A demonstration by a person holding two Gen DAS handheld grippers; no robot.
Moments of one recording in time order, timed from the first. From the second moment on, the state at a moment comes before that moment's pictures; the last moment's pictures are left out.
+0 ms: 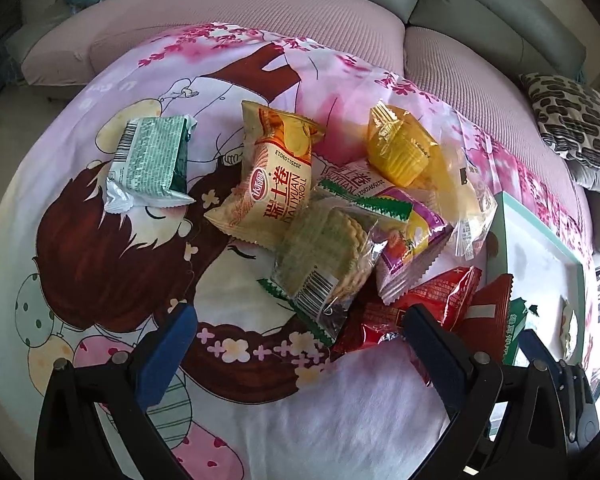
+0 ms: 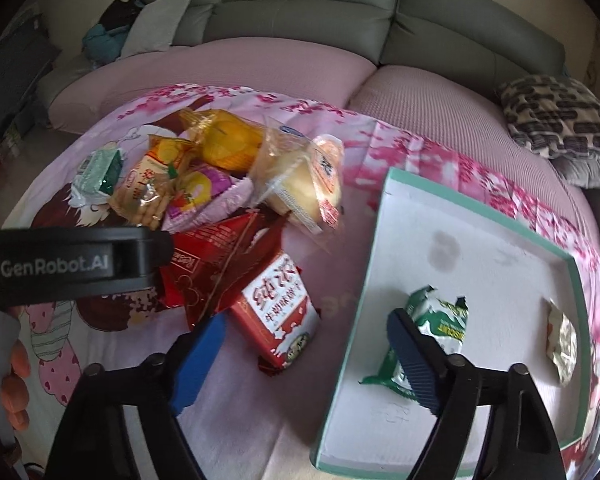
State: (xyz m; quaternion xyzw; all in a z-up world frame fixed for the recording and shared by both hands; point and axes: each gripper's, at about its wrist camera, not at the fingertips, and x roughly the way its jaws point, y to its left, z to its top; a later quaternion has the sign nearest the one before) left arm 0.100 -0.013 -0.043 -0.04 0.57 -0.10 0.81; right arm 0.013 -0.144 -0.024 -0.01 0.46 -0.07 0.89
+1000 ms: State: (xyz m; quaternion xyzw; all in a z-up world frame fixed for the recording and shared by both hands) left arm 0.126 -0.016 -0.053 -0.11 0.57 -0.14 0.80; right arm 0.033 -0.149 -0.040 0.03 0.45 -0.05 0.89
